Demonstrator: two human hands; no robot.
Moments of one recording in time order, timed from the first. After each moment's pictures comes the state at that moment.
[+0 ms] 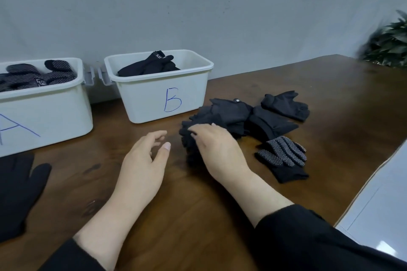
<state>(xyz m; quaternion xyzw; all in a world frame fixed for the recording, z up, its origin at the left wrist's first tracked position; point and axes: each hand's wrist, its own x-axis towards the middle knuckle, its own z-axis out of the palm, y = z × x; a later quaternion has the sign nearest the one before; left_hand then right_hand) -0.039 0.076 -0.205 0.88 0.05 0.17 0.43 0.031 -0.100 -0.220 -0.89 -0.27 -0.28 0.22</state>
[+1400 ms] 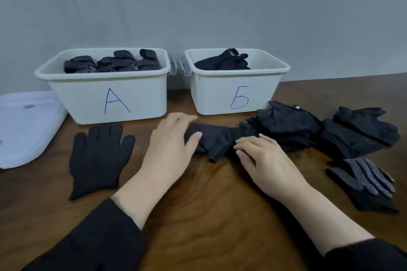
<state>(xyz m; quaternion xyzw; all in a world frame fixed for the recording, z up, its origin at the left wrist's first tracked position) -0.054 0.153 -0.197 0.93 0.05 0.25 0.26 0.013 -0.078 -0.219 -0.89 -0.37 -0.17 0.19</state>
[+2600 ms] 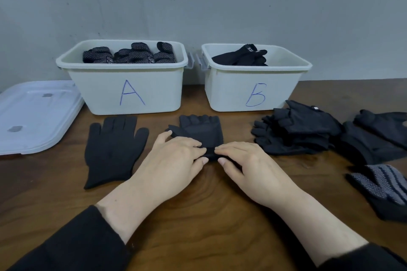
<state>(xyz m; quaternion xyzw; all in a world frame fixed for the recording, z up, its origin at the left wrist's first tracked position) -0.087 0.173 -0.209 0.99 -0.02 0.11 0.08 -0.011 -0.028 -0.217 -0.86 -0.44 -0.10 0.24</state>
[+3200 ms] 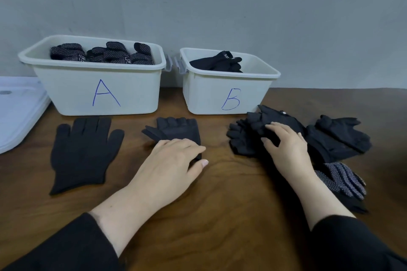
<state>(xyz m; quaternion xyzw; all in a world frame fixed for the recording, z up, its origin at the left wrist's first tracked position) -0.085 0.137 -0.203 0.97 -0.05 0.14 0.18 0.059 -0.120 -0.212 -0.95 -0.12 -0.18 0.22</state>
